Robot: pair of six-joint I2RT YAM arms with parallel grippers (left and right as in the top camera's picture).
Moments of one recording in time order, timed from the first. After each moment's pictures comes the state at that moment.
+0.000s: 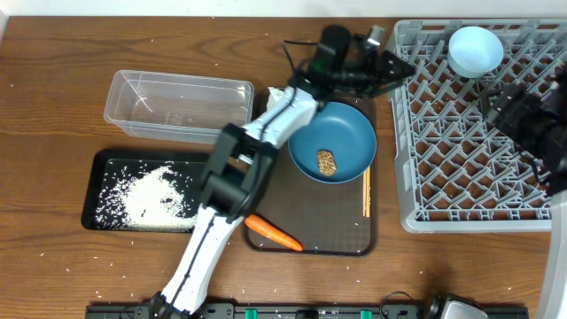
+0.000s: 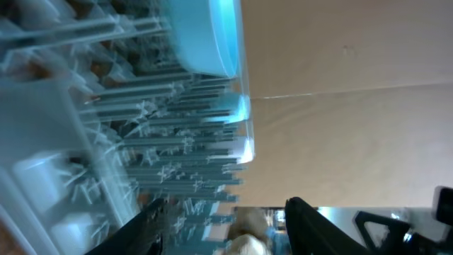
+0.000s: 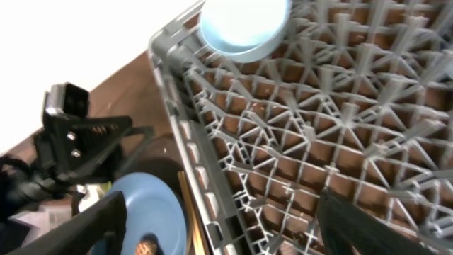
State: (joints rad) left arm -0.53 2.48 2.02 0.12 0.97 -1.15; right arm -0.31 1.30 1.35 -0.85 -0.26 0.33
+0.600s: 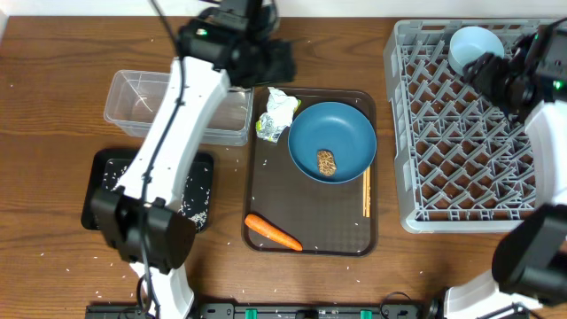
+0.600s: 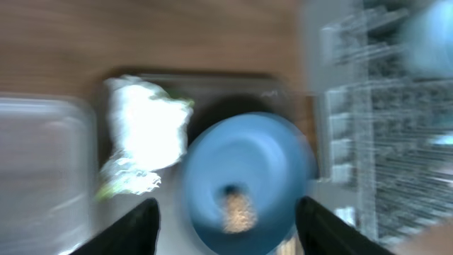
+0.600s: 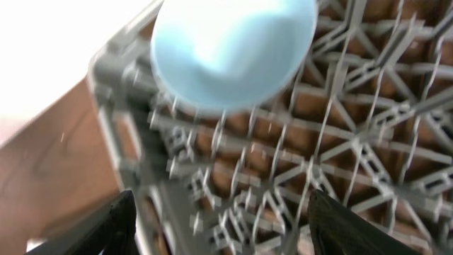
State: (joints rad) left arm -0.32 1.94 2.04 -1.14 0.24 -0.39; right arm -0.27 1.78 1.52 -0.61 -0.19 0.44
